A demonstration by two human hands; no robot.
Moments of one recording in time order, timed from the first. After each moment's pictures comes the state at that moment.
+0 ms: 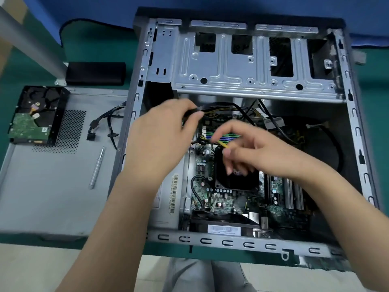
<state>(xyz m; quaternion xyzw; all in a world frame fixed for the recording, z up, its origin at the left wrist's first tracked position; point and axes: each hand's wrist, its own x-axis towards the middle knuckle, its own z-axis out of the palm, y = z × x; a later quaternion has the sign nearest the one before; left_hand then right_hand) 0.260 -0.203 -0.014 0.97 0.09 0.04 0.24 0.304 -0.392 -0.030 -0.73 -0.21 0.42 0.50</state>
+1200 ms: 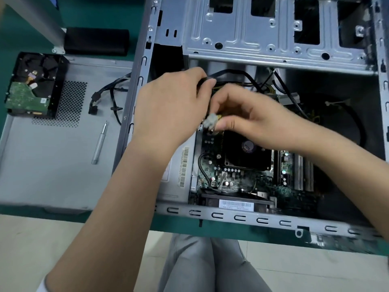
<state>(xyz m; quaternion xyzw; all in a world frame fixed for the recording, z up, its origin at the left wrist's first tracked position) 0.262 -0.204 -0.021 0.98 0.10 0.02 0.17 0.308 -0.366 -0.031 -0.74 -0.37 0.32 0.47</state>
